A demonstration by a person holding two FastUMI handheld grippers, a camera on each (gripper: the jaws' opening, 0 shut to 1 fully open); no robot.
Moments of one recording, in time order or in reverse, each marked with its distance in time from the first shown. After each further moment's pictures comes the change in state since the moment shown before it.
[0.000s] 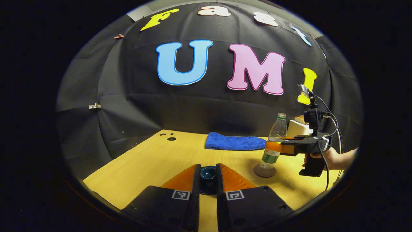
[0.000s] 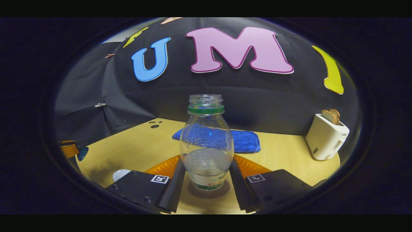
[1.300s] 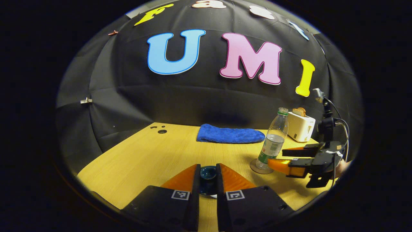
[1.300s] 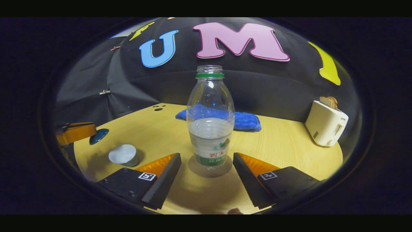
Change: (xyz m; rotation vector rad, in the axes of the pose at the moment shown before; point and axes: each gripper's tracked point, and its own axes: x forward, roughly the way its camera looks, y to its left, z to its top) left arm 0.044 -0.029 -0.028 0.017 0.063 -0.053; right arm -0.056 0.001 -0.079 0.013 0.121 0.005
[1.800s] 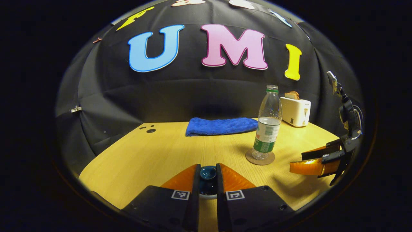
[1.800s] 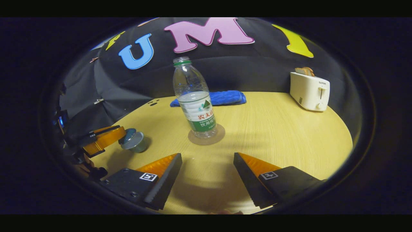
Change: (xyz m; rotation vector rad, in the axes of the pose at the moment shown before) left arm 0.027 -0.033 -0.035 0.120 0.025 -0.053; right arm -0.057 -0.011 -0.056 0.206 0.122 -0.051
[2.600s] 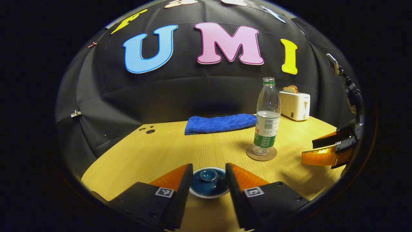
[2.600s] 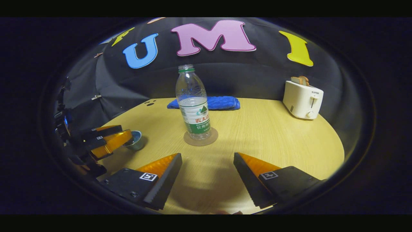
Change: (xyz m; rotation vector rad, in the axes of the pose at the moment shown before) left arm -0.003 -0.003 0.005 0.050 -0.015 0.005; right arm -0.027 0.001 0.017 -0.073 -0.047 -0.055
